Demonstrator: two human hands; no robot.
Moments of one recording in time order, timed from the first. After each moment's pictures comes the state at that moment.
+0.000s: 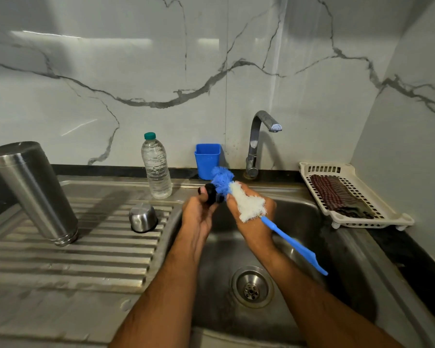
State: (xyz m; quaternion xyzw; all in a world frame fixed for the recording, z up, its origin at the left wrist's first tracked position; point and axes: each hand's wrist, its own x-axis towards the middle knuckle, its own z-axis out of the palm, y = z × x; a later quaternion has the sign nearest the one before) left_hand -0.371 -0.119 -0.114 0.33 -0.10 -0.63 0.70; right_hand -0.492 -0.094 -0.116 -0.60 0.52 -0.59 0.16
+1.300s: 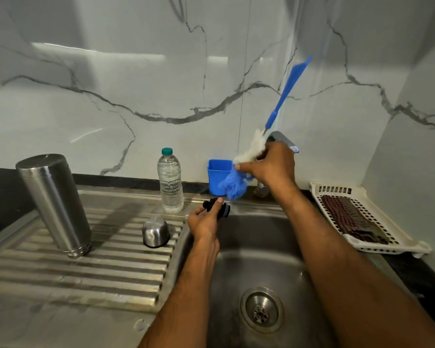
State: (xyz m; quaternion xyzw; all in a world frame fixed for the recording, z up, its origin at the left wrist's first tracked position) left_hand -0.366 -0.133 -0.115 0.44 -0.12 -0.50 0.73; right_hand -0.492 -0.122 0.041 -0.65 0.57 -0.47 0.15
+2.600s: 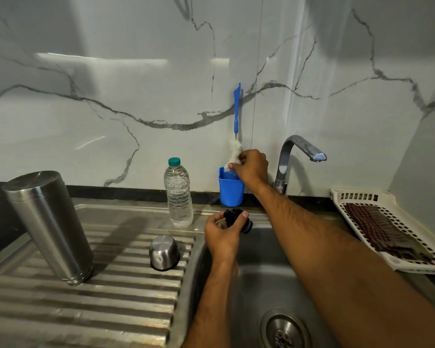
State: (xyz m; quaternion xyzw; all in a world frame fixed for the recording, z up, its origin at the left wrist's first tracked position) left_hand -0.367 -0.139 -0.123 0.52 -0.27 -0.43 0.69; right_hand -0.431 -0.263 -0.015 -0.66 0.57 -0.47 0.14
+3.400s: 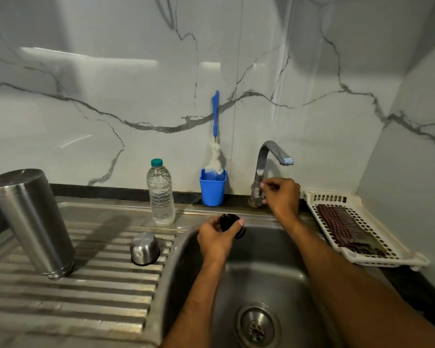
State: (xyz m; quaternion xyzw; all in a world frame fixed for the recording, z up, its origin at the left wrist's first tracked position) left_hand -0.396 -0.120 -0.118 0.58 -0.36 -0.40 0.61; right_hand -0.551 -0.207 -0.057 -0.59 0.58 -0.54 0.15
